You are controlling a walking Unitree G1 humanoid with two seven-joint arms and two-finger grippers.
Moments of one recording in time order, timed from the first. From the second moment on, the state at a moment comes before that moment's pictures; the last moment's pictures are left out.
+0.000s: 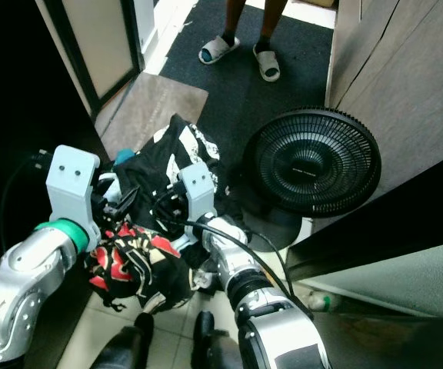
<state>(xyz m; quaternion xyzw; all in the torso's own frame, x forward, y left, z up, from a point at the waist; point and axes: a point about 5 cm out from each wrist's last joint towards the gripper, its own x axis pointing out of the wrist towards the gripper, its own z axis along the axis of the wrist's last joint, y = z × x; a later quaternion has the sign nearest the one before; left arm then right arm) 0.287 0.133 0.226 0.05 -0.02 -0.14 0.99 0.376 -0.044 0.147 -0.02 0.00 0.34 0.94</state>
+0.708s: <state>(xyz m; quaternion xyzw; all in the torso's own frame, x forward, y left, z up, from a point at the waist) 0.276 0.149 0.222 0.06 0.01 -0.10 0.99 0.380 -0.050 0.146 -0.02 0.02 0.31 0.95</state>
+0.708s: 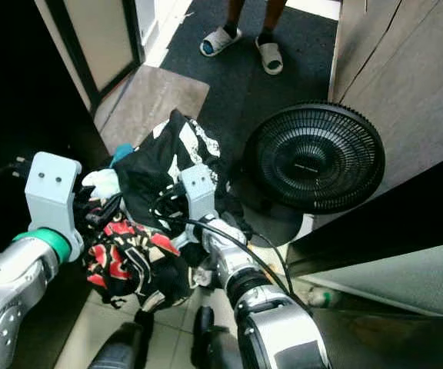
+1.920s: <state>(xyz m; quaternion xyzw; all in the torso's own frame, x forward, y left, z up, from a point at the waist) 0.304 0.133 0.218 0.02 -0.03 -0.12 0.99 0.329 -0.181 0.347 0.10 -0.42 0.15 0.89</state>
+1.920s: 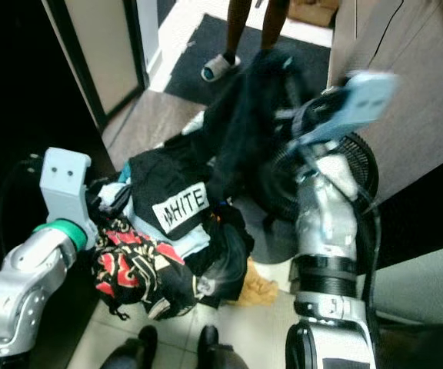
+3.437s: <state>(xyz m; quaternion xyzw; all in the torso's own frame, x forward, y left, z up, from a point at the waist) 0.331 0.171 0.298 0.01 -0.19 -0.06 0.98 0.325 -0.190 0.258 0.07 -0.26 -0.01 0.96</state>
